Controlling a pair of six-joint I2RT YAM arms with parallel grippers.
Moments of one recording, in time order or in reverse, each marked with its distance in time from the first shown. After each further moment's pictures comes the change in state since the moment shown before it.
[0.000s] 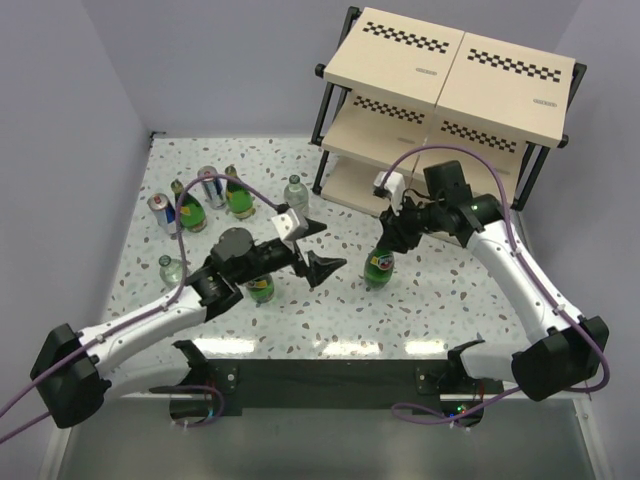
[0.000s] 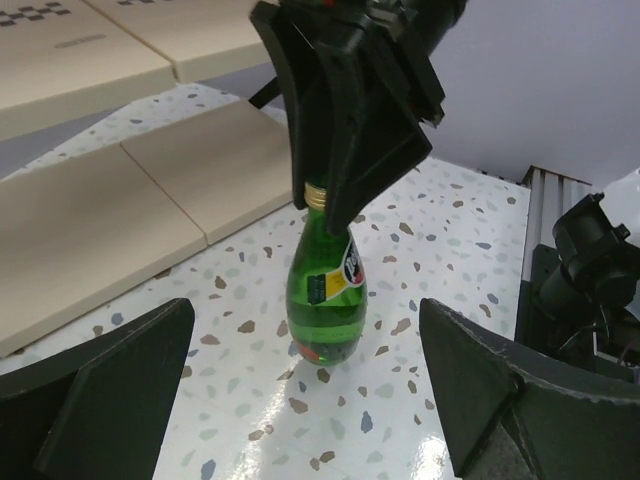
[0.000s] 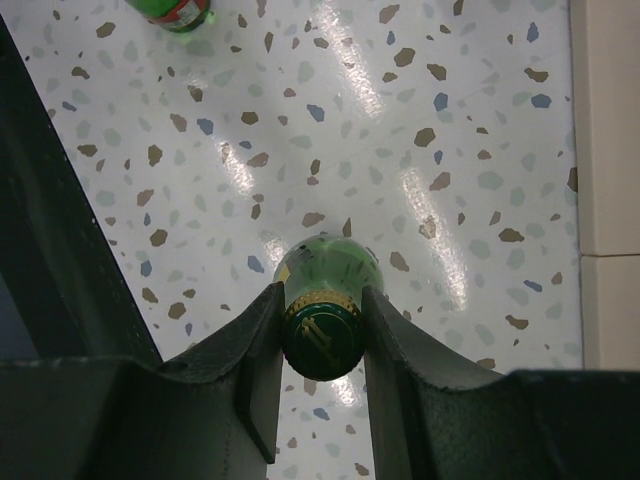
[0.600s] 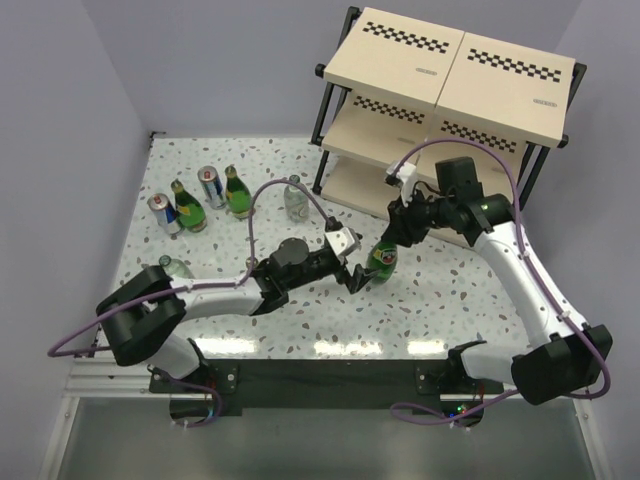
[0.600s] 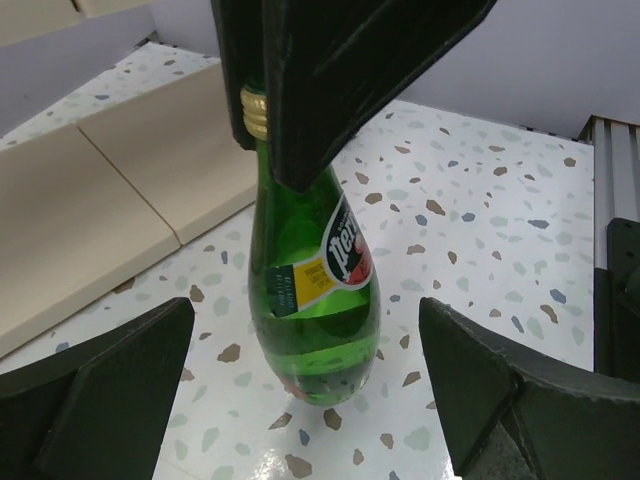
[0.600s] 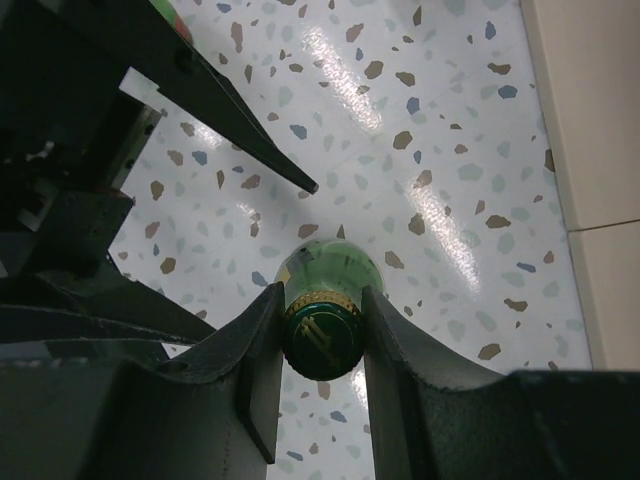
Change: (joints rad) left arm -0.182 0.470 0.037 0.376 -0.172 0.114; right arm -0.054 -0.022 0.017 0.019 -0.003 0.112
